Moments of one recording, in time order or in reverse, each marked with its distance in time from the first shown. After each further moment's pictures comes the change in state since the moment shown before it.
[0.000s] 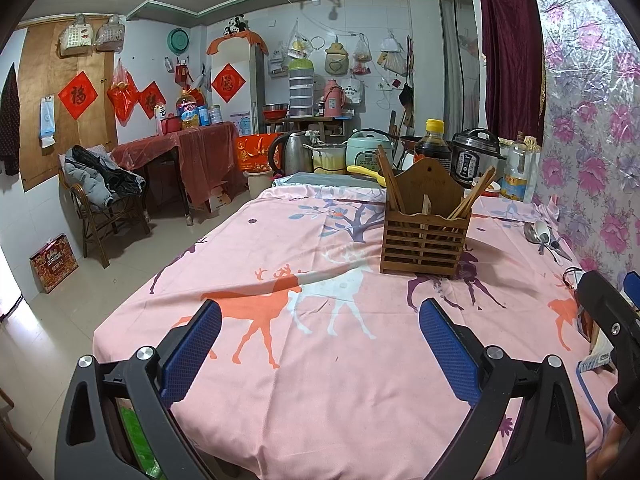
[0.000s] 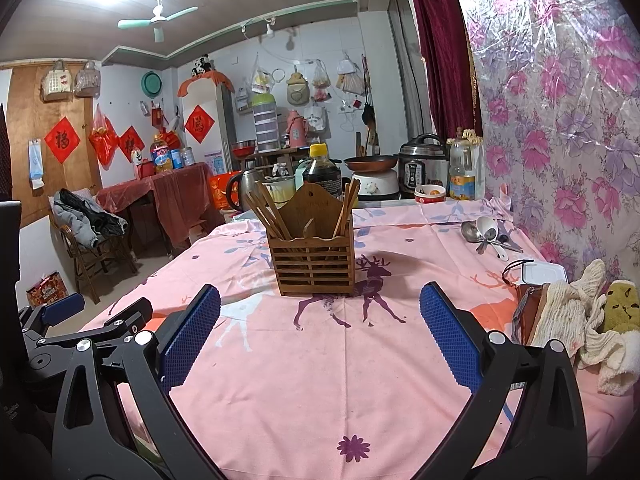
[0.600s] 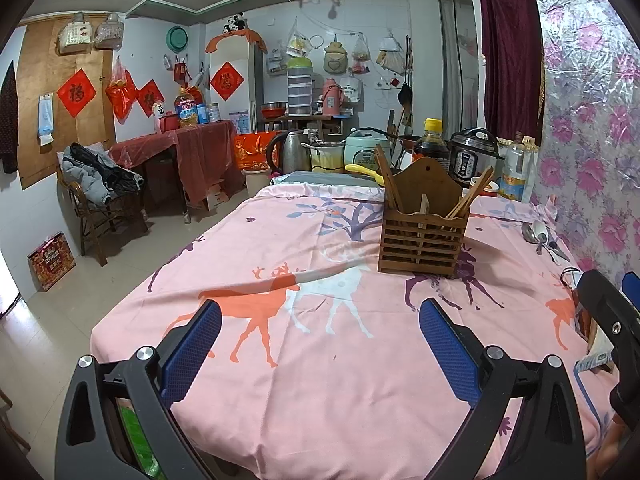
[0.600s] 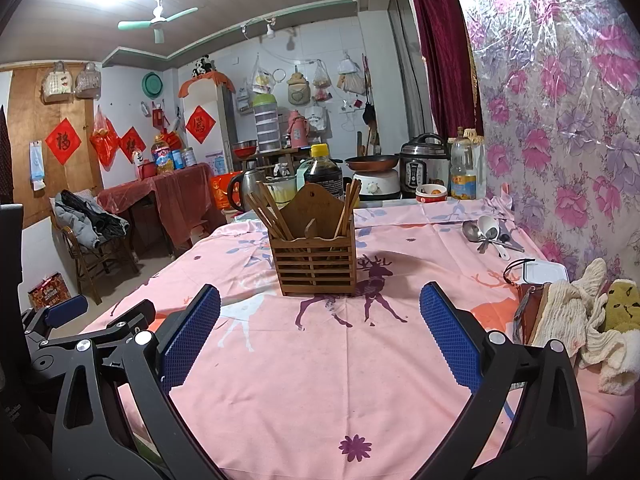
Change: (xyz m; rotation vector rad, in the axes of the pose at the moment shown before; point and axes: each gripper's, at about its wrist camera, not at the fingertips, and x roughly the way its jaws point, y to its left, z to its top) left arm 0.000 0.000 0.000 -0.003 0.001 0.000; right arm -0.001 0.001 0.000 0.001 -0.002 0.000
